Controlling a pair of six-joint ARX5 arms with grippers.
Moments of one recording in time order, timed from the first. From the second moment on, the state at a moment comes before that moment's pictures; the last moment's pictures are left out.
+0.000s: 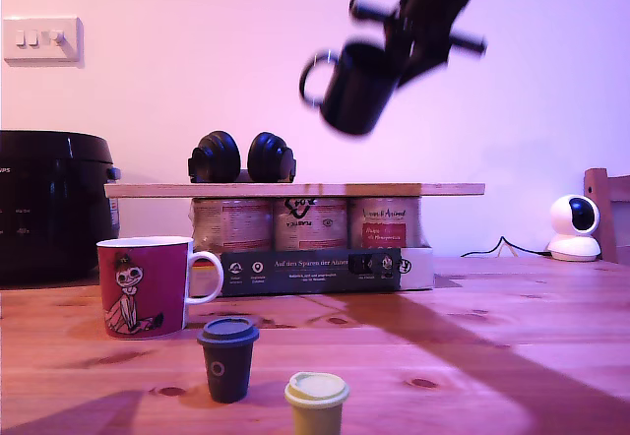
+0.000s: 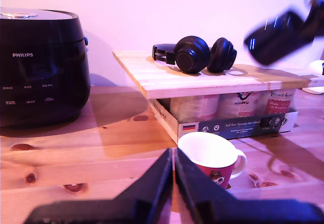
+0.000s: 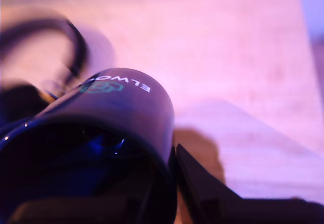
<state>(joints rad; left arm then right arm) 0.06 0.00 0.09 -0.14 0.33 -0.15 0.32 2.12 2.08 -0.67 -0.07 0.16</state>
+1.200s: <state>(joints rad) 0.06 0.00 0.09 -0.14 0.33 -0.15 0.30 2.13 2.21 -0.94 -0.07 0.10</state>
